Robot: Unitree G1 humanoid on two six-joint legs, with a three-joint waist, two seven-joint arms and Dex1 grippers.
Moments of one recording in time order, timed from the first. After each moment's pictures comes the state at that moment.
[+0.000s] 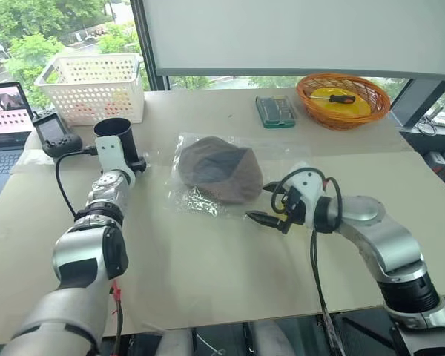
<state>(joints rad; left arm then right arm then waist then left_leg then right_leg) -1.08 0.44 0.33 1.35 -0.08 0.00 -0.11 -0.48 -0.62 0.13 -0.38 0.33 0.75 0.76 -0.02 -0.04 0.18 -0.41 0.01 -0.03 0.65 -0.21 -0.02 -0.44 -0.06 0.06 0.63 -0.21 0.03</state>
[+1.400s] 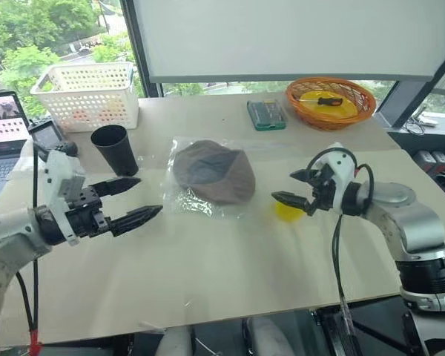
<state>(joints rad) -0.09 0.93 0.48 -0.57 -0.95 0.83 -0.83 -0.50 -0.69 -0.02 -0.15 0.37 0.73 0.80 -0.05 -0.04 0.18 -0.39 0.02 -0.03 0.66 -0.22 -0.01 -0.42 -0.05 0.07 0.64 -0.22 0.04</state>
